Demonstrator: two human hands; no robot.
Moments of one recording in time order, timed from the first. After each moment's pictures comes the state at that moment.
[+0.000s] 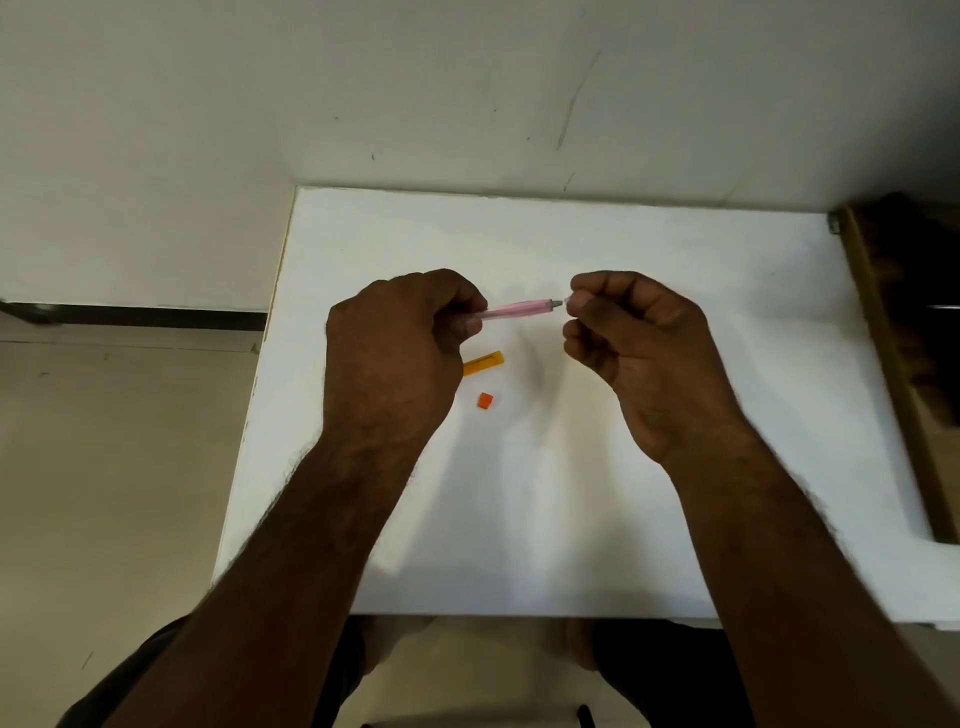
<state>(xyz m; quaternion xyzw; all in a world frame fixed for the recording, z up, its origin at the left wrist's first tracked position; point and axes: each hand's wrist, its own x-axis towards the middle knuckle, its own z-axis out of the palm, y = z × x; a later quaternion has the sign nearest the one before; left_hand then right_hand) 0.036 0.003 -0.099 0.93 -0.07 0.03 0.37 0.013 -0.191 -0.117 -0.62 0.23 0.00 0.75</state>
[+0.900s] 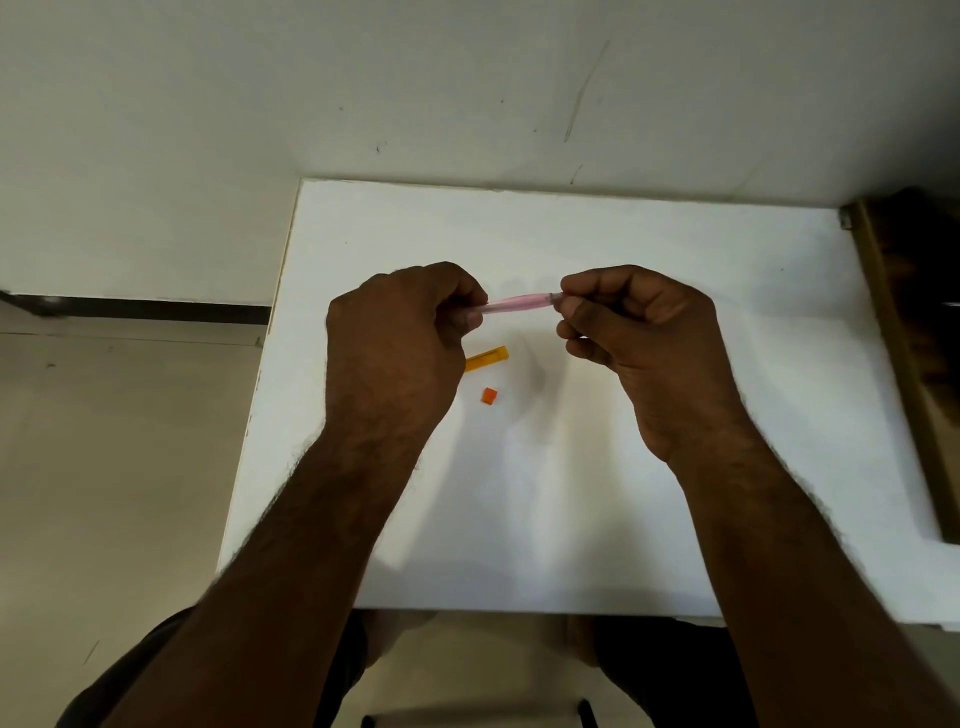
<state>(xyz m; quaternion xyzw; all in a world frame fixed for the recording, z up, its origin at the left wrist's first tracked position) 0.038 0.004 -0.102 0.93 -0.06 0.04 0.36 0.013 -0.189 -0.116 -0.68 0.17 -0.01 0.71</state>
